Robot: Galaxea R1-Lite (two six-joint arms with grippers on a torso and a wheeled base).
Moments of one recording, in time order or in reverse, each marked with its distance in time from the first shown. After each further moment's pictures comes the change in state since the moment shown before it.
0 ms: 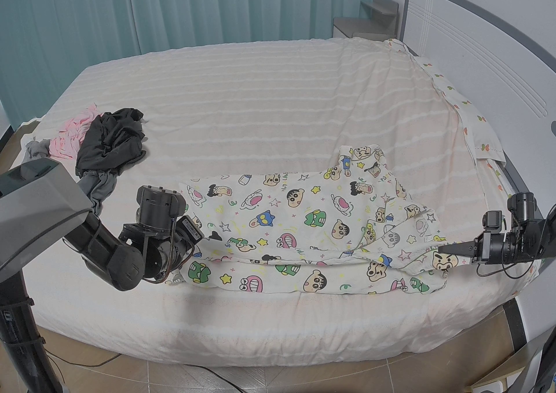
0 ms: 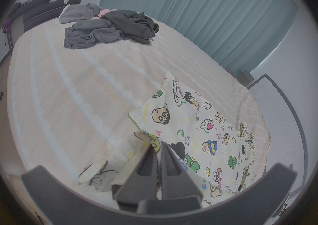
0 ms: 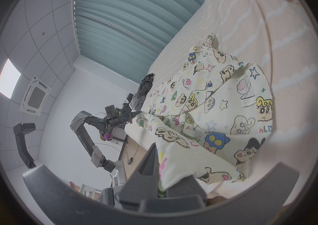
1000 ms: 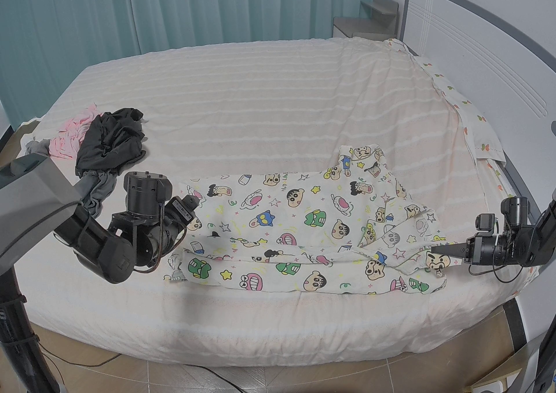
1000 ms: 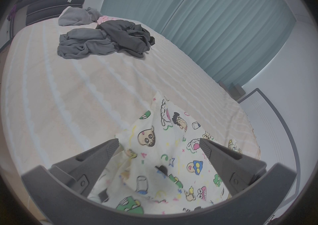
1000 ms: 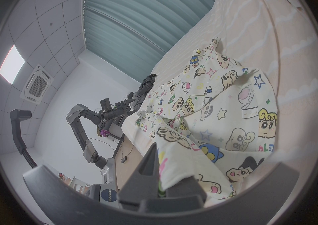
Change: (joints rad) left arm 0.037 -0.023 -0.022 -0.086 -0.005 -0.006; right arm 0.017 0.101 0.012 -0.213 0.002 0.001
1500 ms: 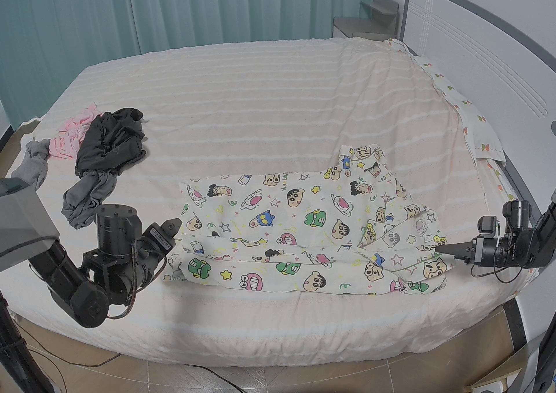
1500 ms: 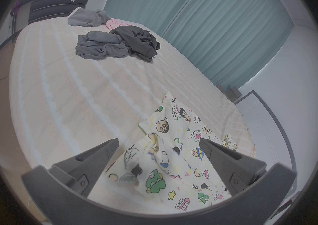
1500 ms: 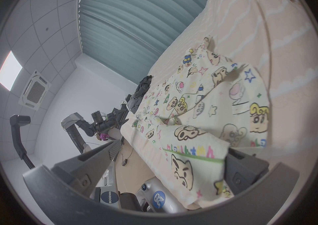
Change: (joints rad) left arm 0.003 -0.113 0.368 -0.296 -0.006 -0.007; right arm -0.031 0.032 0.001 -0.023 -0.003 0.031
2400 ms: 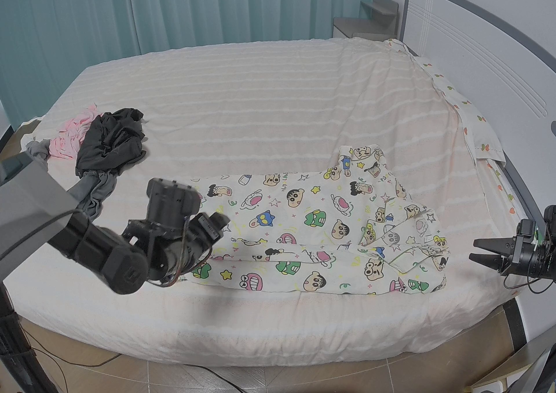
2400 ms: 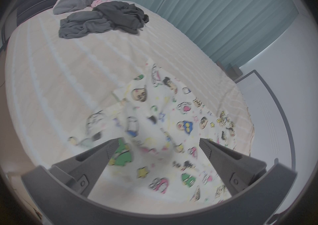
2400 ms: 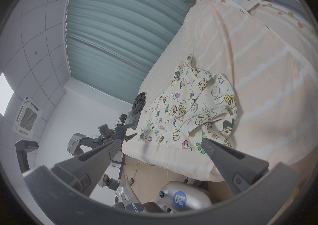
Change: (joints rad) left arm -0.154 0.032 -0.344 0.477 -0.033 -0.070; right arm -0.174 -0.334 0.261 -0.007 0.001 0.214
